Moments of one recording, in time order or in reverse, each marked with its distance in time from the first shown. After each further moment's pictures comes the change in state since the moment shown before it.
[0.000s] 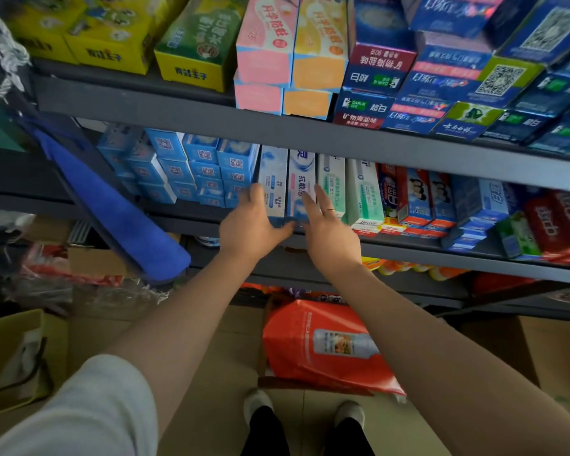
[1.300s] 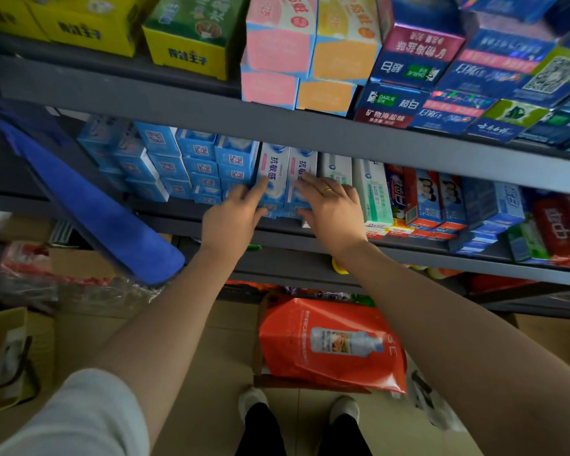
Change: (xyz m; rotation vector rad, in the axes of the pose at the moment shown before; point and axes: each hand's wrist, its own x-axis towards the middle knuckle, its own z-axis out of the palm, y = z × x) left_hand 0.021 -0.046 0.009 0.215 0.221 0.340; right_hand 0.047 0.012 0.008 -0.032 0.399 -0.302
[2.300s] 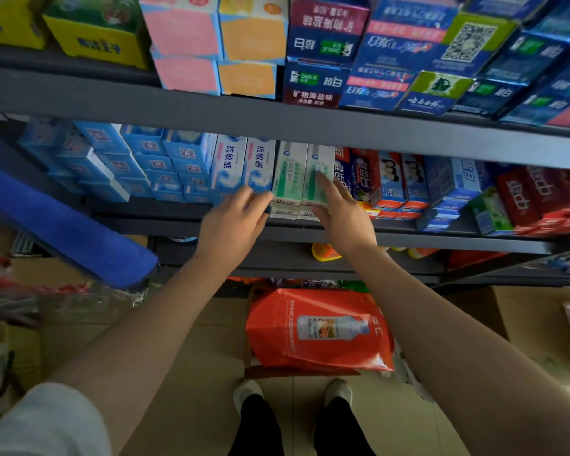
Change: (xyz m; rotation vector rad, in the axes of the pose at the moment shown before) left_hand -0.008 0.047 0.012 0.016 0.145 0.259; right_hand -0.048 0.053 -0.015 0.210 -0.198 0.410
